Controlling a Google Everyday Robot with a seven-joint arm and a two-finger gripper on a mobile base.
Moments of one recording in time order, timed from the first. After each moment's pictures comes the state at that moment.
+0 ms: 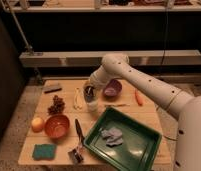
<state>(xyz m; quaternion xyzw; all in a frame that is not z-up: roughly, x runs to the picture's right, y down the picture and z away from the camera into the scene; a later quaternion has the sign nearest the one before) -0.054 0.000 0.801 -0.16 -0.34 -0.24 0.90</state>
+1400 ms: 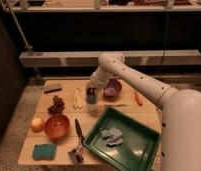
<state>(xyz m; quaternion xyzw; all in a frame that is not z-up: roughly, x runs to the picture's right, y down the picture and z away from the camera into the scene) -0.043 0.007 0.835 -0.21 -0.31 -0.26 0.89</state>
